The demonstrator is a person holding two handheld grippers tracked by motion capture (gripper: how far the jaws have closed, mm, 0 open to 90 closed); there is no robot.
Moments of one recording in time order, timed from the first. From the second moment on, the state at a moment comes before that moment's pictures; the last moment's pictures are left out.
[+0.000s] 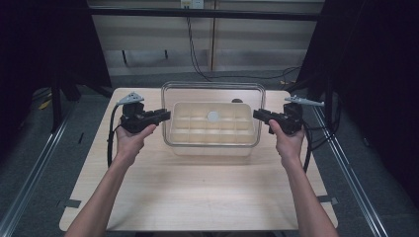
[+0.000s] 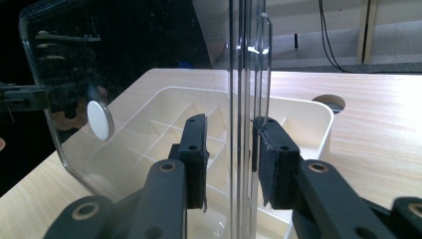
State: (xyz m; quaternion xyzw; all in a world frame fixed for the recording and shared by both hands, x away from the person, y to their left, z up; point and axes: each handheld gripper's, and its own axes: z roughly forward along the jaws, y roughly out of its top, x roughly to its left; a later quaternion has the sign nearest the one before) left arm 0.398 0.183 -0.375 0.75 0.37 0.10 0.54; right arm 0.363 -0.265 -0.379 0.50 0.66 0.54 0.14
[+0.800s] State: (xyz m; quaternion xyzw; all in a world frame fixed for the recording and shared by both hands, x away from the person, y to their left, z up) left arm 0.365 0.194 -0.390 0.75 0.37 0.11 0.53; right arm 0.337 -0.258 -0.390 0.49 0.67 0.54 0.14
